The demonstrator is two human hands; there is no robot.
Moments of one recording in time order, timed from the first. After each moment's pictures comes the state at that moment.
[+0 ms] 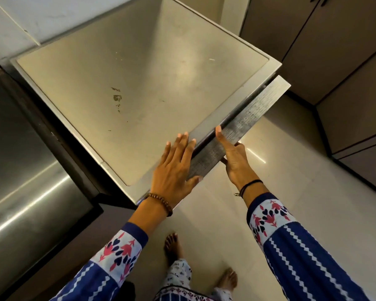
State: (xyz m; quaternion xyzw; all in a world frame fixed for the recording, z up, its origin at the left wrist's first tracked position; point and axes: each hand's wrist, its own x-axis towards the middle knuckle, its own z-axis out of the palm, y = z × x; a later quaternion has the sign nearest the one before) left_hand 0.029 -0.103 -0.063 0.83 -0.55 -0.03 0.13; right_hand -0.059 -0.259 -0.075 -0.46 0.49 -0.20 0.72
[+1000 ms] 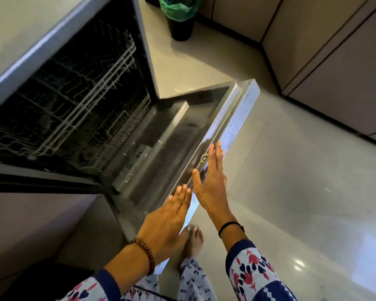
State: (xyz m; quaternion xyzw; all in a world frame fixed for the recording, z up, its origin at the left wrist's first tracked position) left_hand -0.281 -0.110 -0.201 0.69 -0.66 -0.28 0.03; right_hand -0.370 -0.243 -0.234 -0.73 0.52 -0.18 0.40
